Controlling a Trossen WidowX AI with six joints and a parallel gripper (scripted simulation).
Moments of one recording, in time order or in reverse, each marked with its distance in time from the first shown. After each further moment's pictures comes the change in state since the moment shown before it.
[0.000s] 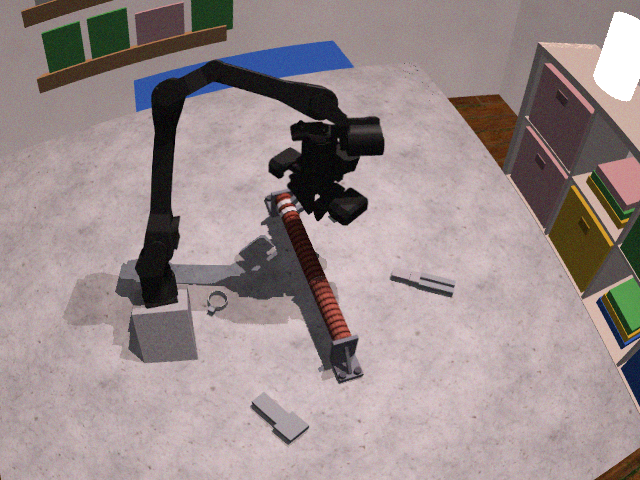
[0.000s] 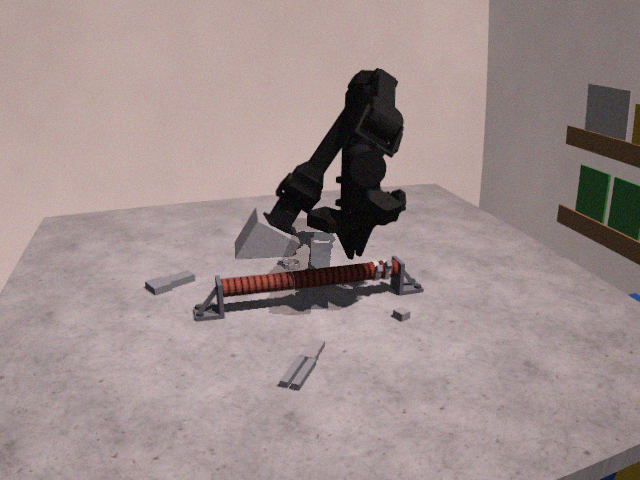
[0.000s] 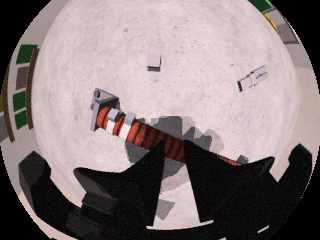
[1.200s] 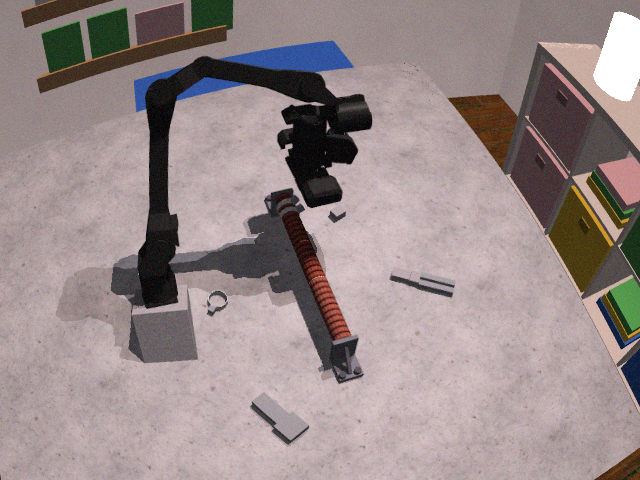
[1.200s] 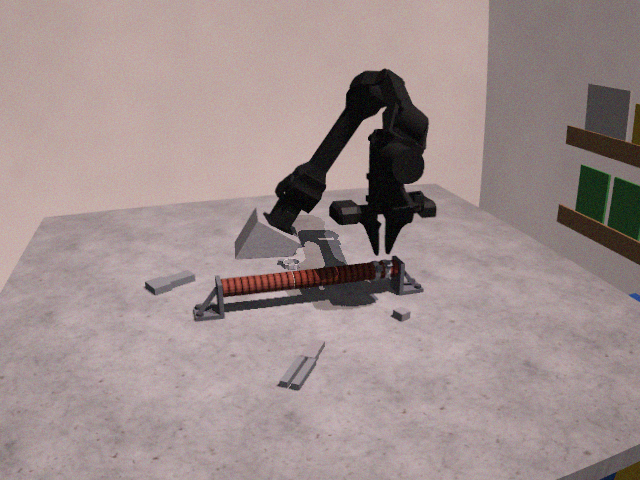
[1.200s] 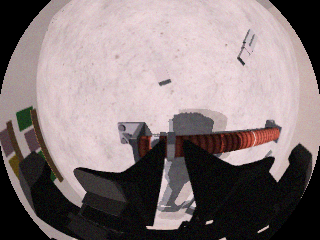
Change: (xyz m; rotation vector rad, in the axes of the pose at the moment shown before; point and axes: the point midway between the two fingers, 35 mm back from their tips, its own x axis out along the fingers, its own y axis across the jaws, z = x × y) arm -0.001 0.045 0.025 0.468 -0.010 0.008
